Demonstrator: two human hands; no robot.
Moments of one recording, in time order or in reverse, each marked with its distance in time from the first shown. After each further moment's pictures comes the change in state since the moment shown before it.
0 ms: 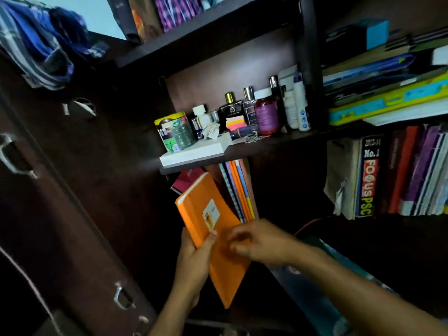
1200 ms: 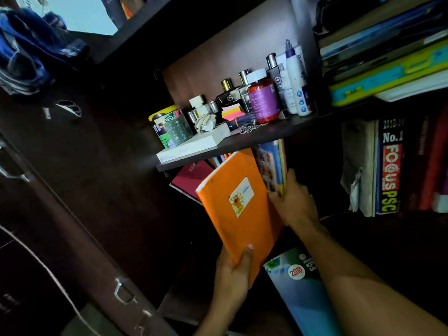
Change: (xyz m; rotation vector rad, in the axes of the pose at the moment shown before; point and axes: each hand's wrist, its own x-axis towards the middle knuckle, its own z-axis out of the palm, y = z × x) left_hand -0.059 -0.107 0.121 0.250 -0.060 -0.089; right_hand 0.044 0.095 -0.025 0.044 0.643 0.450
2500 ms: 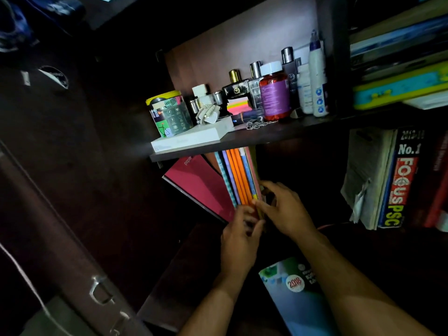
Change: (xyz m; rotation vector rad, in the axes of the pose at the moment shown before) left_hand 0.078 -0.016 0.041 0.213 0.064 0.448; right_hand 0.005 0.005 0.013 0.156 -0.144 -0.327
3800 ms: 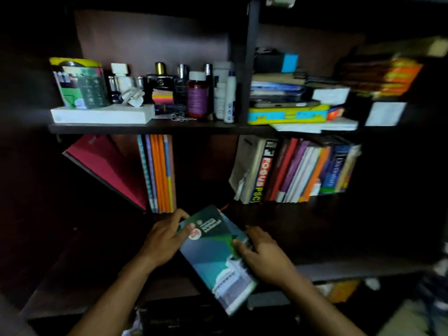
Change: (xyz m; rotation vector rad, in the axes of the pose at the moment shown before) left_hand -0.035 -0.001 -0.014 -0.085 -0.544 0.130; right_hand -0.199 -0.026 -0.111 -0.537 -0.126 0.438
